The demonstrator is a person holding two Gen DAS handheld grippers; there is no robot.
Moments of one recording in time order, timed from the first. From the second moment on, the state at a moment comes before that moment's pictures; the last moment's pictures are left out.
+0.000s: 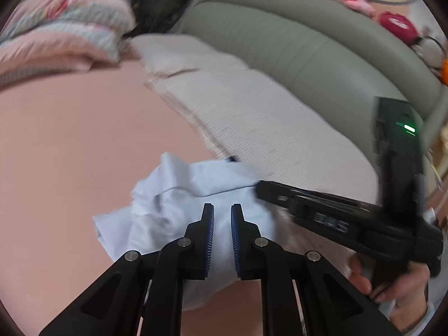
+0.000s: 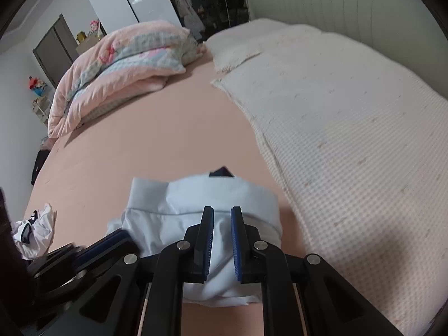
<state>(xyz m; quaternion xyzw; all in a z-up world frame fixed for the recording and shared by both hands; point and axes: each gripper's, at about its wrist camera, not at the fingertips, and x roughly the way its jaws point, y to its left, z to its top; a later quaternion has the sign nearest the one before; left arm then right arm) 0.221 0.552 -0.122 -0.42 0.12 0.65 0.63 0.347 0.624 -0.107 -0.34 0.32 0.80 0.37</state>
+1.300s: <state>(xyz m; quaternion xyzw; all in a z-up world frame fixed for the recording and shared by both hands) 0.232 0.458 -0.061 -0.42 0.18 0.65 0.61 0.400 0.529 -0.033 -0.35 0.29 0.75 0.48</state>
